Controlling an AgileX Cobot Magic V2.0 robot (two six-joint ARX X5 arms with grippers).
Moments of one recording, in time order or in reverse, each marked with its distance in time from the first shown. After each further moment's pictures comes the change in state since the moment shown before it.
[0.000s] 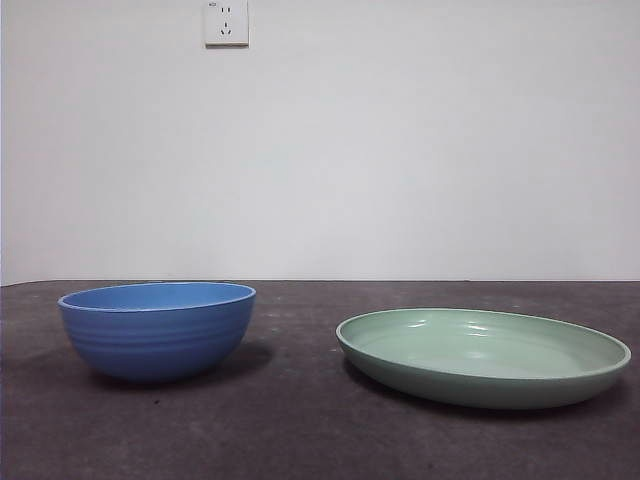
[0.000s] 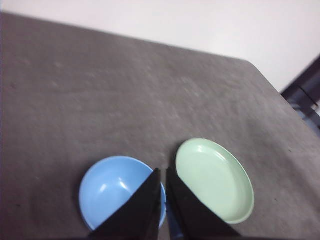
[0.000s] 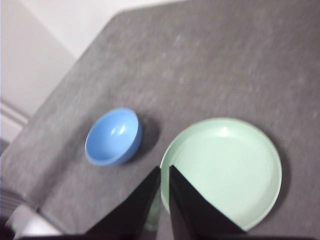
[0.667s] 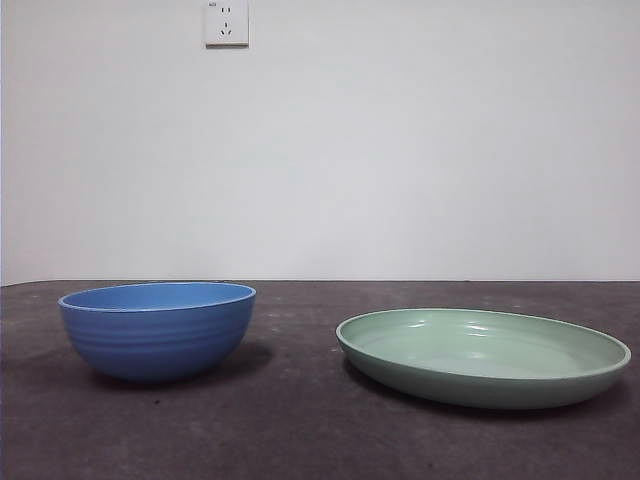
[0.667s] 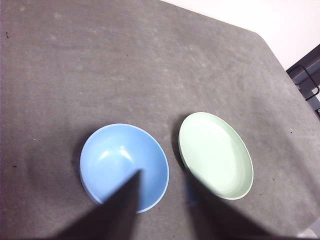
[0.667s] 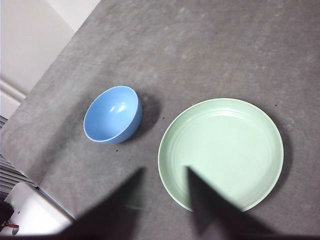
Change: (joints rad) left arm 0.000 0.060 0.000 -0.087 0.004 0.011; right arm 0.014 0.011 0.002 -0.053 0.004 -0.054
